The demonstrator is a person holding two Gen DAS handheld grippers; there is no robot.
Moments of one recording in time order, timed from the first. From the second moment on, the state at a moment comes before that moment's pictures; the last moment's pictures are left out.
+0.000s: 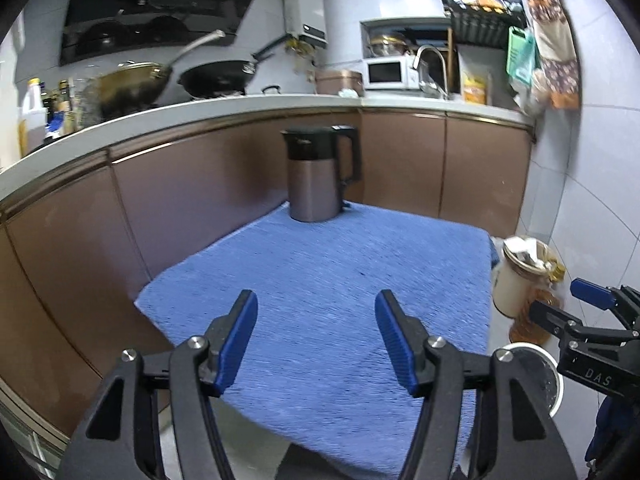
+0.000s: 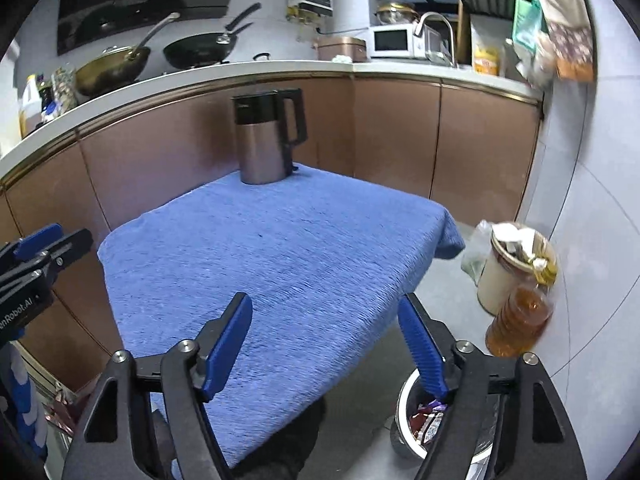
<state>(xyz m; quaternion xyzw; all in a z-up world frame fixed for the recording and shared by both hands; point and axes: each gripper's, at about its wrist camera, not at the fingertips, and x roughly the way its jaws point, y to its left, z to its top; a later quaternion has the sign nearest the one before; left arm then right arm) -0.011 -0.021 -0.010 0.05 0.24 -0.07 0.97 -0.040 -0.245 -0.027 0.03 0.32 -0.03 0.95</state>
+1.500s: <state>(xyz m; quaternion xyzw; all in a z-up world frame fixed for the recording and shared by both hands) 0.007 0.043 -0.022 0.02 0.23 0.02 0.97 -0.015 -0.202 -0.034 0.01 0.32 -0.04 0.95</state>
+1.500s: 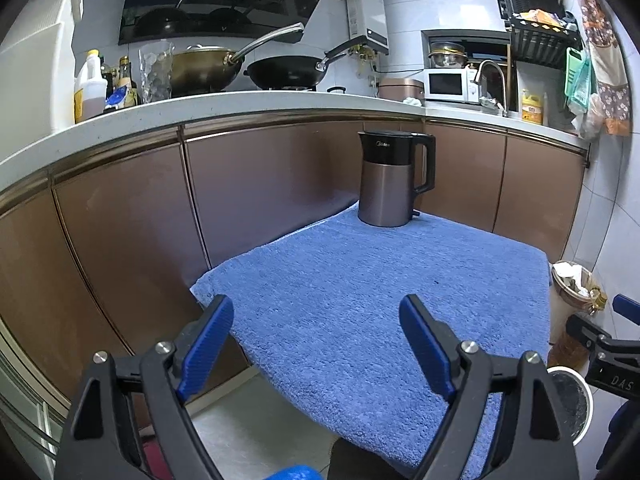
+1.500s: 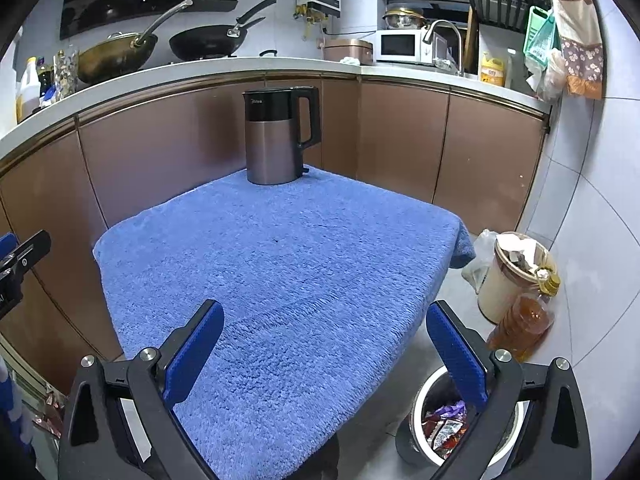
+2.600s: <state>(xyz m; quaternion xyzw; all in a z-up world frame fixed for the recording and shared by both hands) 0.054 0.043 -0.012 0.04 0.23 0.02 0.97 0.031 -0.199 -0.011 0.02 0.28 -0.05 0.96</state>
